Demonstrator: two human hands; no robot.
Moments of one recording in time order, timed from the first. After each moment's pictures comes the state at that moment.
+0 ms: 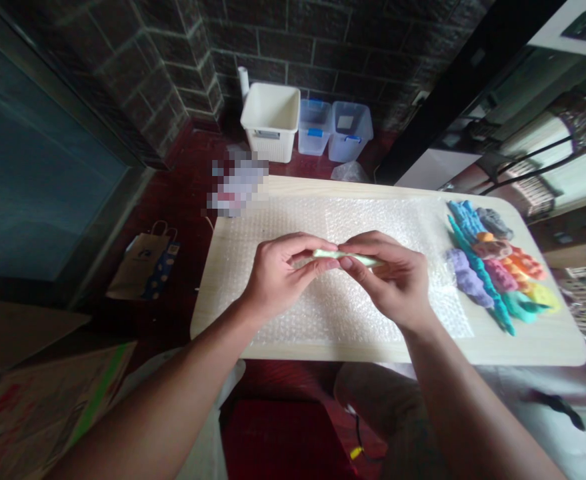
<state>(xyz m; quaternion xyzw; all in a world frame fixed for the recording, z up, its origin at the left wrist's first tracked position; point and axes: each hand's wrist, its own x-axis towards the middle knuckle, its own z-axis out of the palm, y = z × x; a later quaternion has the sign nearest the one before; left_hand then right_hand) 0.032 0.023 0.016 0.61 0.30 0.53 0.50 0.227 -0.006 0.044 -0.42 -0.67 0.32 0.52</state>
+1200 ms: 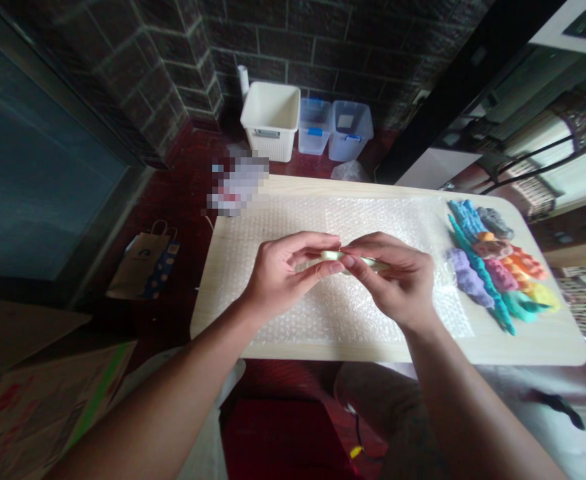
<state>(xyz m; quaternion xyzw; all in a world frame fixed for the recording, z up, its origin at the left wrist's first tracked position) 0.034 0.021 0.015 0.58 0.30 0.51 0.56 0.229 -0.008 0.046 -0.44 -0.68 0.28 0.52</state>
